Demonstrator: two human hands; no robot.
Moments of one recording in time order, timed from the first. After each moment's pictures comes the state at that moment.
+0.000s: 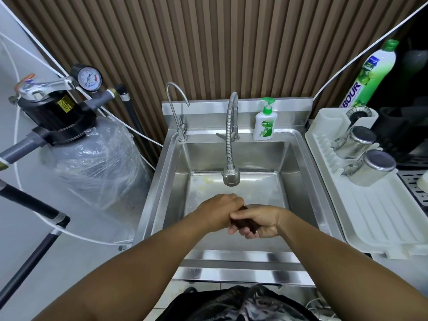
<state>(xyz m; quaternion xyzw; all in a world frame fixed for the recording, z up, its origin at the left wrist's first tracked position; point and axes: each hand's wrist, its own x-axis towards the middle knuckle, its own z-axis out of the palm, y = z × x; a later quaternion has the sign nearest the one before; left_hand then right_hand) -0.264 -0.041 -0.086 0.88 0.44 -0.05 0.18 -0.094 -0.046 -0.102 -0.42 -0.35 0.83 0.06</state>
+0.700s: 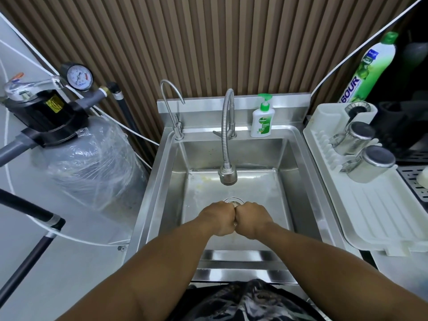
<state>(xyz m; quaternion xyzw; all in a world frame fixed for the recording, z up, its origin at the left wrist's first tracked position) -0.244 -0.042 -0.113 0.78 0.55 -0.15 0.25 -0.117 -0.052 -0.131 -0.57 -0.80 0.16 -0.07</state>
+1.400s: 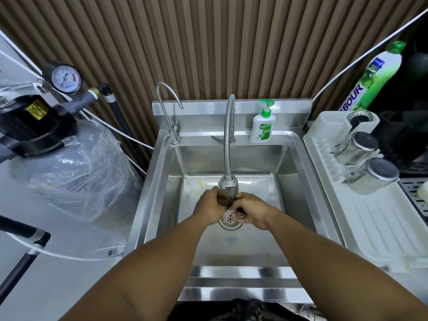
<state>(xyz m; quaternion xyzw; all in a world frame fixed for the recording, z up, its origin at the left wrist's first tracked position) -0.268 0.017 -0.144 0.62 0.66 0.12 0.40 -0.113 0.010 -0.124 -0.58 -0.36 0.70 0.20</state>
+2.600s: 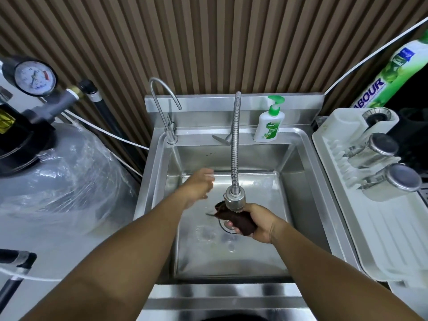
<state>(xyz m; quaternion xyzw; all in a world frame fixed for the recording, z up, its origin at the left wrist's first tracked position) -0.317 0.109 -0.141 0.45 0.62 0.20 0.60 -0.115 0.029 -0.162 -0.50 -0.15 0.82 0.24</state>
